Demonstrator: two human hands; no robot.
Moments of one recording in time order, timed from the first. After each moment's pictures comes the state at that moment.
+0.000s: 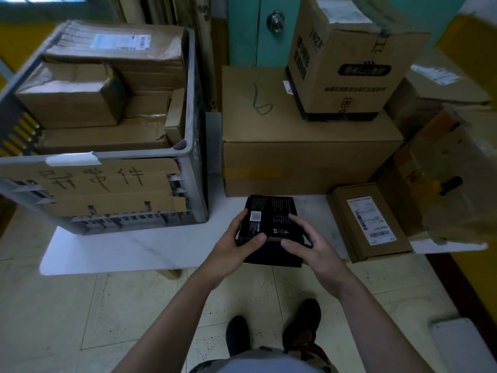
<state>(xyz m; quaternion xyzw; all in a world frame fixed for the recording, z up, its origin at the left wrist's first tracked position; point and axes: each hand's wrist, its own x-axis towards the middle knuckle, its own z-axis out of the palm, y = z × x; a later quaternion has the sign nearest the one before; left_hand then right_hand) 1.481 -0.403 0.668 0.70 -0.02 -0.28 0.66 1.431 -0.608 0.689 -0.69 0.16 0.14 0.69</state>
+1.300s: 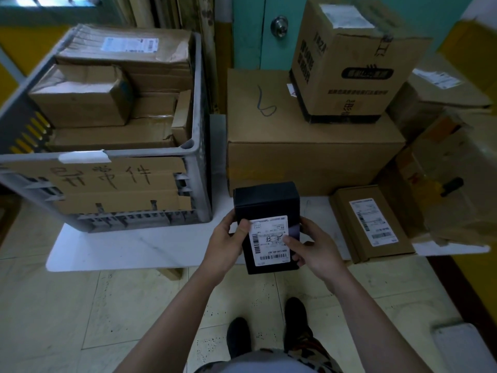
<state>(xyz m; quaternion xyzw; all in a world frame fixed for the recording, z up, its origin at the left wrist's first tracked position) 1.476 -0.404 0.693 0.73 0.04 -0.18 0.66 1.436 -0.600 0.684 -0.79 0.17 0.07 0.58</state>
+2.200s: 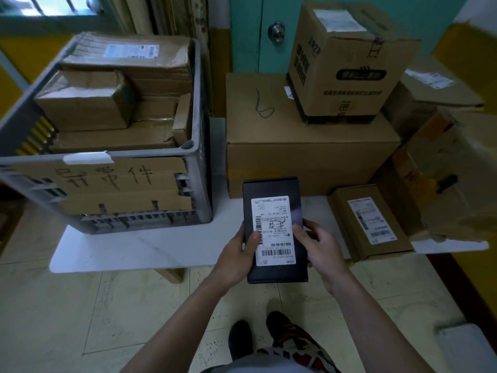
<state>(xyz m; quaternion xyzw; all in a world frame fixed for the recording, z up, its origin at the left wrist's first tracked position) 1.457 -0.412 0.688 0.79 0.01 -0.26 0.56 1.428 -0.596 0.687 -0.74 0.23 0.04 0.63</state>
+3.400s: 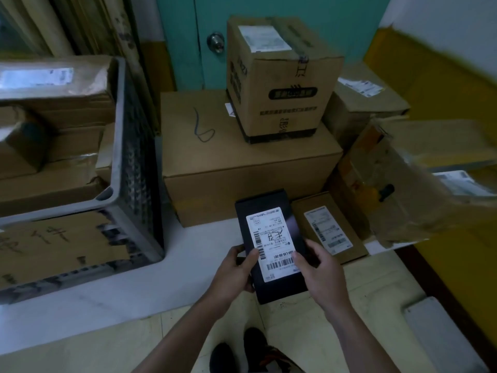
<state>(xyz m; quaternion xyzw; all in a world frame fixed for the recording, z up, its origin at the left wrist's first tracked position) 1.487 -0.497 0.680 0.69 0.06 -0.36 0.63 1.409 -0.664 0.695 -0.80 0.32 -0.04 0.51</state>
